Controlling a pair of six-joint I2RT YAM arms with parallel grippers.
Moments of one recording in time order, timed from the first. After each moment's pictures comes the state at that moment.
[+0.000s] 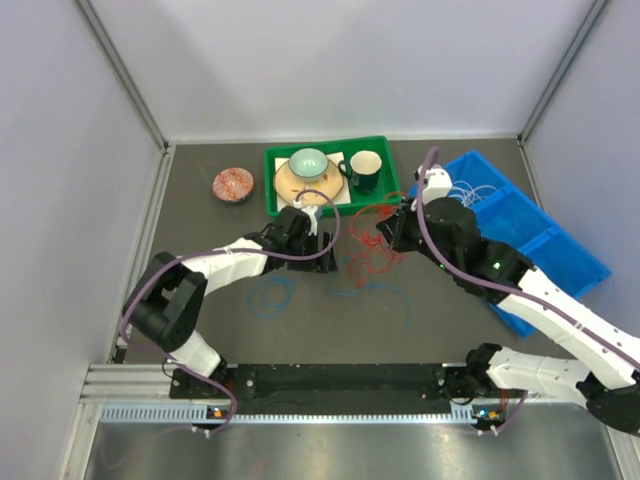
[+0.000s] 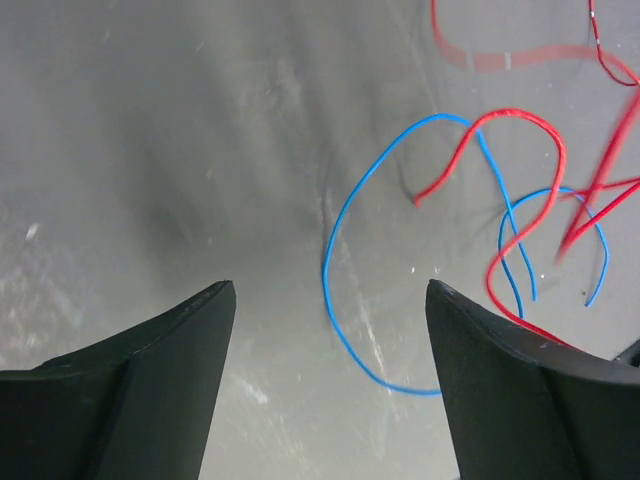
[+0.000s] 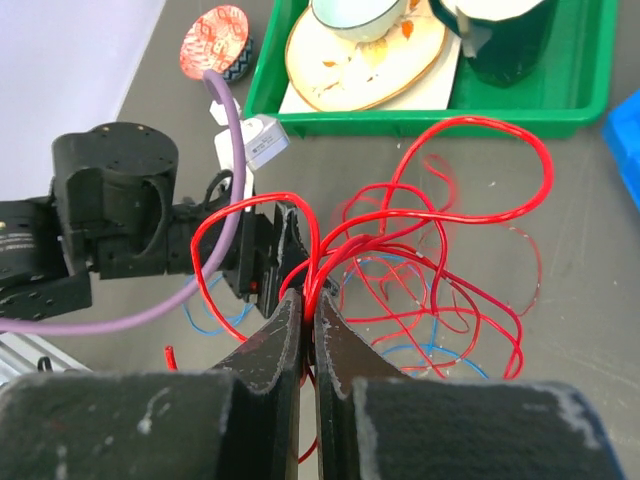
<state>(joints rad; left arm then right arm) -0.60 1.59 0.89 -0.17 0.21 -0.49 0.84 1.02 1.10 -0.46 0.29 0.55</state>
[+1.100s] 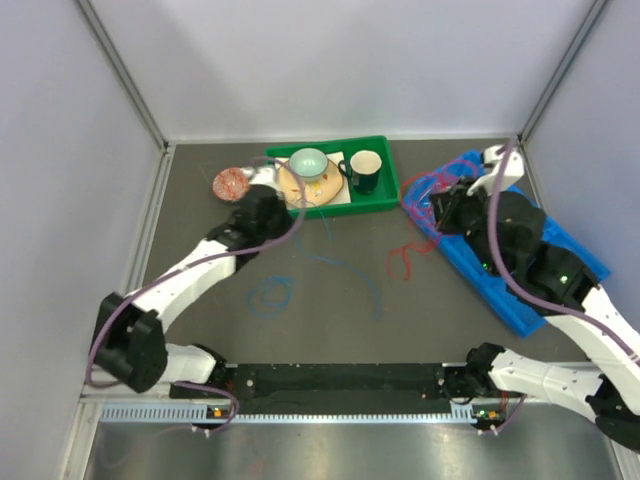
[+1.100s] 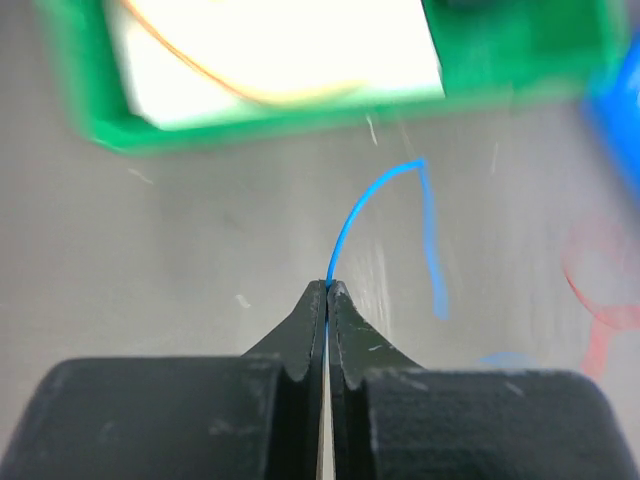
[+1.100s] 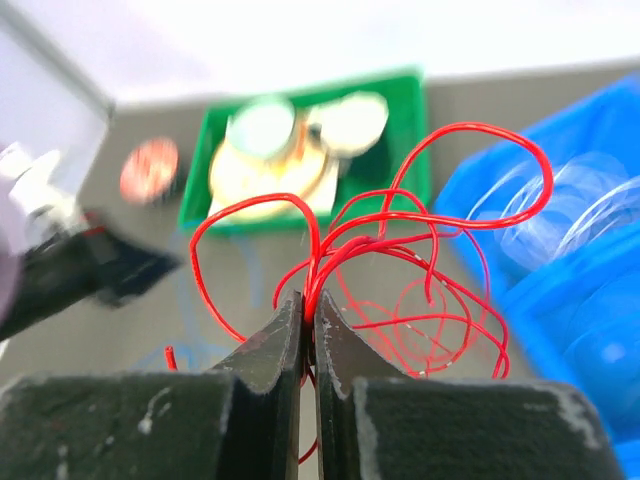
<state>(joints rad) -0.59 1.41 0.98 -0.21 -0.18 -0.48 0.82 0.88 1.24 -0.63 0.52 0.46</state>
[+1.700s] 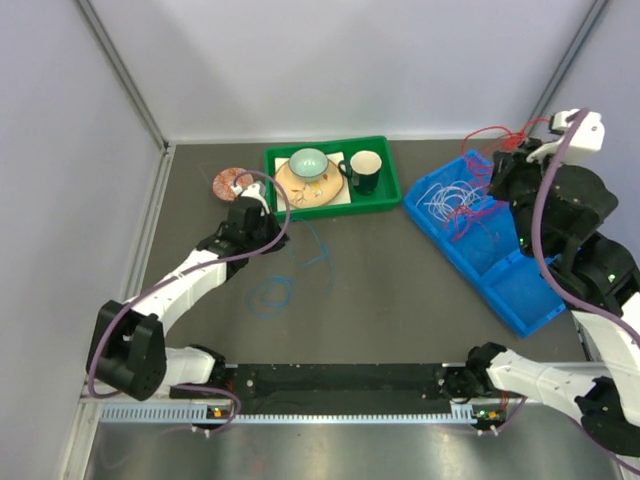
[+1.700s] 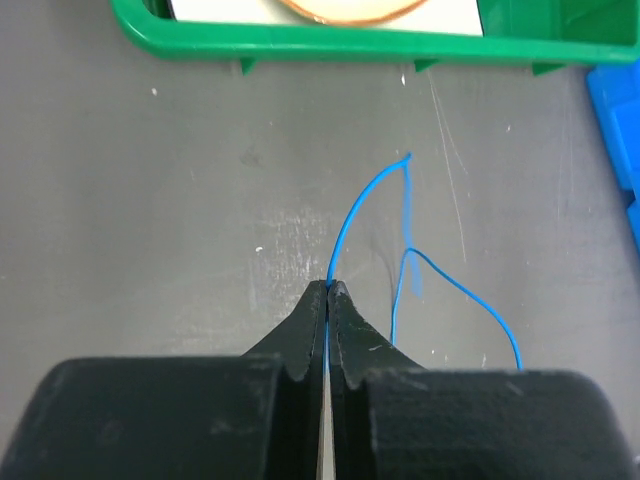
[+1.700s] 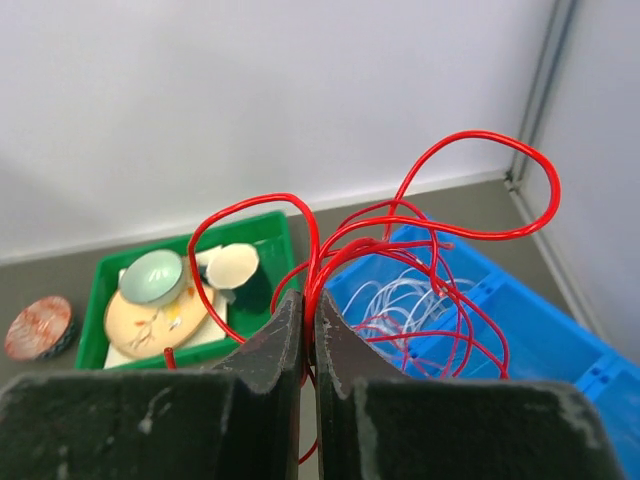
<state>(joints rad) -0.40 1.28 0.81 -0.16 0.03 -0.60 0.66 0.93 1.54 -0.64 0.71 0.20</state>
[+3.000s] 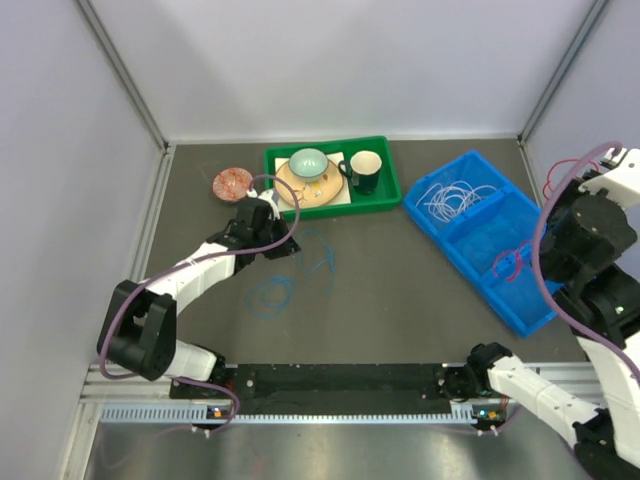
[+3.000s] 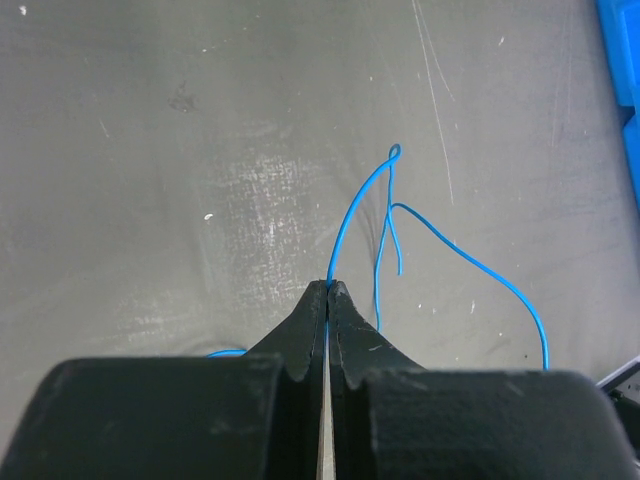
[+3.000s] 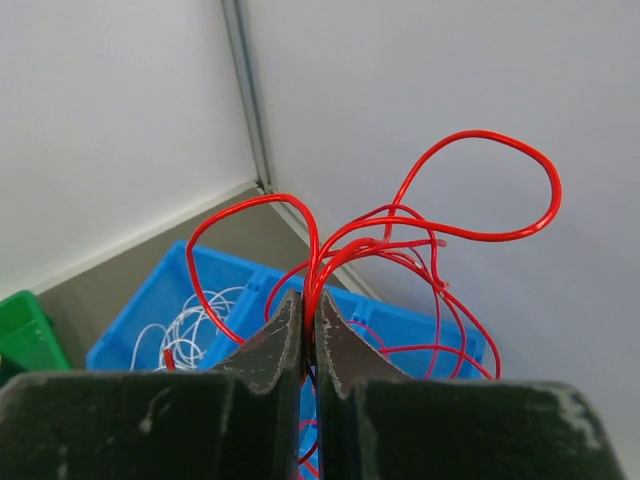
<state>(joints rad) -0.40 1.40 0.82 -0.16 0.21 -0.59 0.51 0.78 1.41 -0.62 1.13 0.05</state>
